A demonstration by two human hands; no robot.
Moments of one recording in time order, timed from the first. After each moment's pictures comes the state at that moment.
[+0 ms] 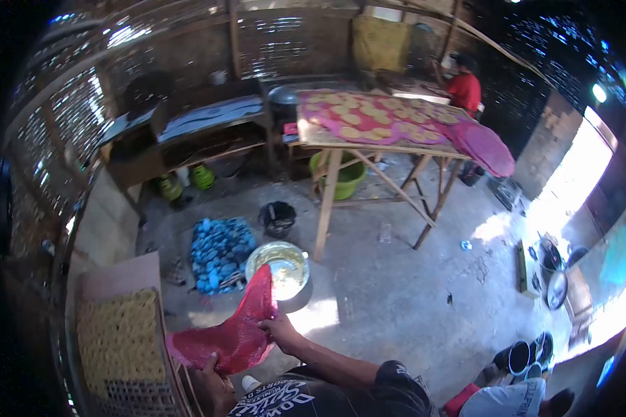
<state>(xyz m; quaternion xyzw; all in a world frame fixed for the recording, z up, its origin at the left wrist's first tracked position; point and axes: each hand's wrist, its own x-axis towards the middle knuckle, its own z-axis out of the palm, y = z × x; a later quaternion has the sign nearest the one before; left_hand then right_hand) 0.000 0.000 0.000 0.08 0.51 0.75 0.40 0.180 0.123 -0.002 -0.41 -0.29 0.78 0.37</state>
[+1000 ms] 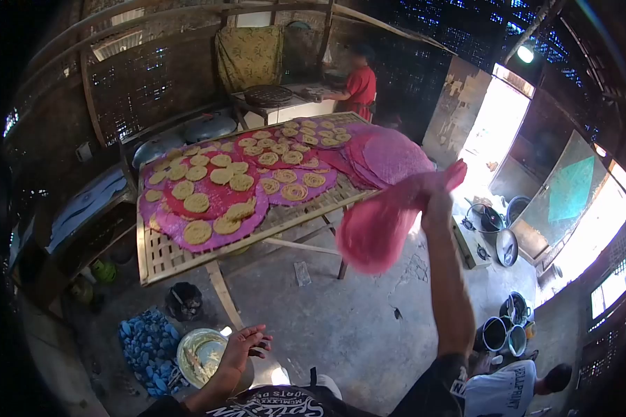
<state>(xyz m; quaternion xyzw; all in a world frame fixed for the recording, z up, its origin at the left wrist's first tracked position) 0.378 0.453 0.033 0.41 0.37 0.21 0.81 0.879 0.418 0.246 -0.46 -0.23 0.13 0.85</state>
